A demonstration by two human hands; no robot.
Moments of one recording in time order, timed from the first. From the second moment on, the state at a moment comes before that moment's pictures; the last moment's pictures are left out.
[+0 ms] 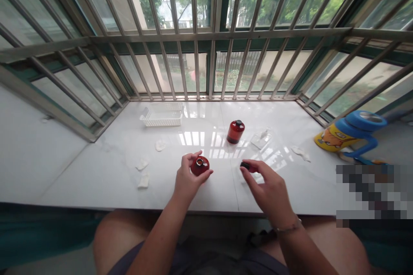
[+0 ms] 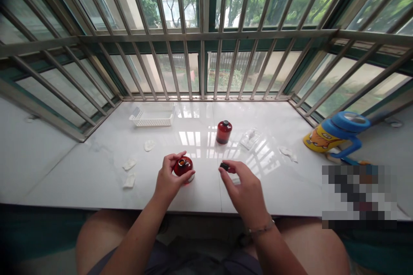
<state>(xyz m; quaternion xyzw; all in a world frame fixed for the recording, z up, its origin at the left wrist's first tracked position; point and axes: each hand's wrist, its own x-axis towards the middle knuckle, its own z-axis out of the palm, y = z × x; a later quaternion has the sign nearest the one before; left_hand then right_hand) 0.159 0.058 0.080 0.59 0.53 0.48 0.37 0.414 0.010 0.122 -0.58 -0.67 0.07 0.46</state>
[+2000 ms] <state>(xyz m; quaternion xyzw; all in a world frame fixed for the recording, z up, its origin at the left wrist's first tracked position) 0.268 0.054 0.045 0.76 0.39 0.35 0.38 0.430 -0.006 0.038 -0.65 -0.60 0.14 0.45</state>
